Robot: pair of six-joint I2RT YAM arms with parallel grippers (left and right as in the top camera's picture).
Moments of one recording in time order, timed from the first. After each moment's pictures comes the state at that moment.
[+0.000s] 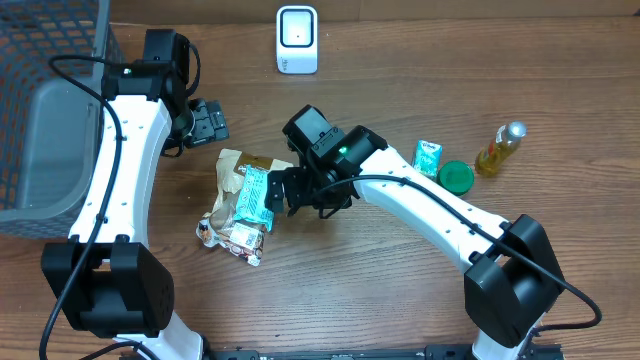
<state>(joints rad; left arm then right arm) -0.03 1.81 1.68 -1.22 -0.13 -0.36 0.75 1.89 1.55 -0.91 -0.32 0.62</state>
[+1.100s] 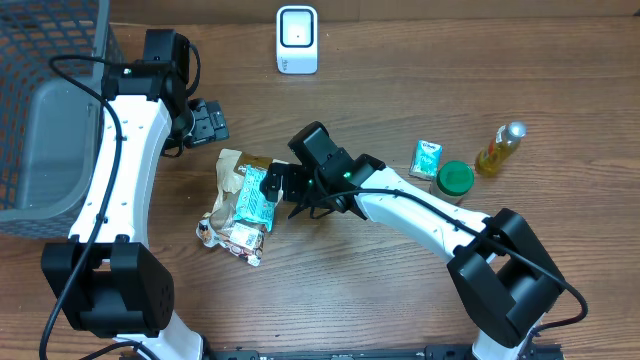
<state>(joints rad) -0.03 1.81 1.68 -1.22 -0.13 -0.36 0.75 1.89 1.29 -0.40 -0.24 0.84</state>
